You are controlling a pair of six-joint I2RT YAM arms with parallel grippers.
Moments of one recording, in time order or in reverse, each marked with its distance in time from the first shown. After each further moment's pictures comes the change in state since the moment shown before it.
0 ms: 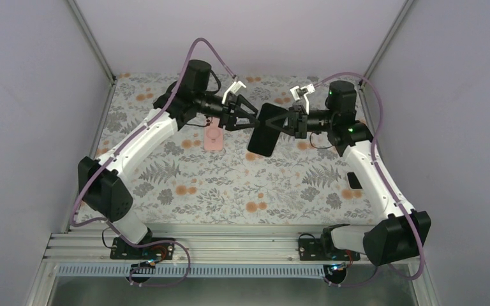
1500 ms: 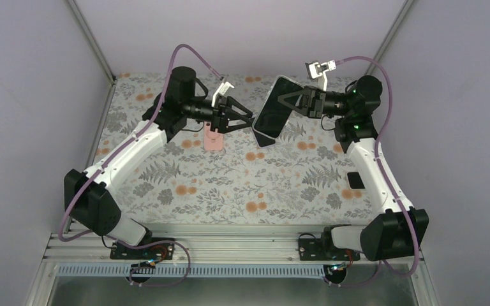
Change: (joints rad) left arm 0.037 -0.142 -0.196 0.232 -0.031 -0.186; right arm -0.097 0.023 0.004 0.731 -0.073 0.746
